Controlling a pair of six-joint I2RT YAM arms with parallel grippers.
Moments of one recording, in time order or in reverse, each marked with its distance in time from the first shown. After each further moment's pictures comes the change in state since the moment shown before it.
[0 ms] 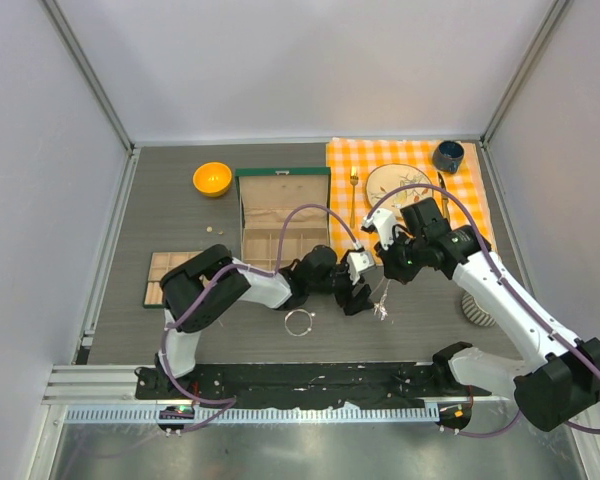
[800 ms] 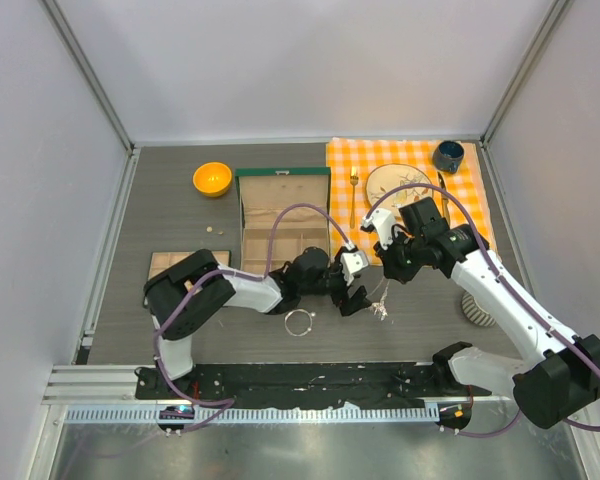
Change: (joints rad) left arm -0.014 -0.116 -0.097 0.051 -0.051 0.019; right arm 0.000 0.011 0.000 0.003 0.004 0.000
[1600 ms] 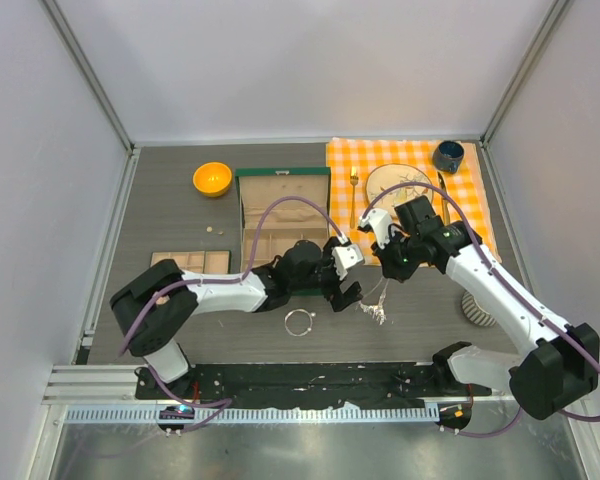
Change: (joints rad) left arm 0.007 -0.189 0.013 -0.254 -0.092 0.079; right arm 0.000 0.050 -0.002 0.021 0.011 -0.011
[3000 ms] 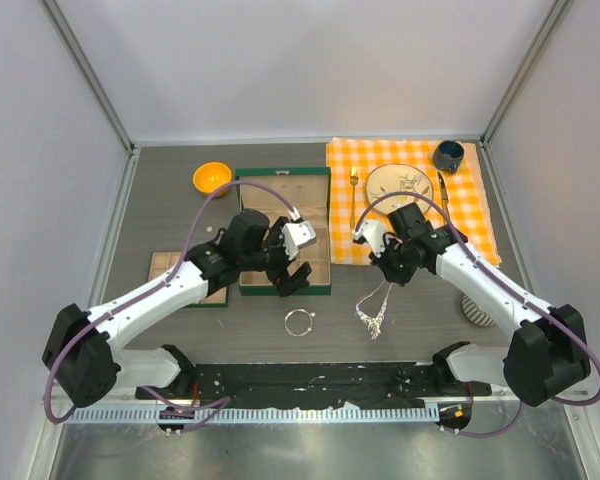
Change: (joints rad) left arm 0.262 -0.425 0.071 -0.737 0.138 0.168; right arm 0.000 0.076 -0.101 0.094 0.072 -0.138
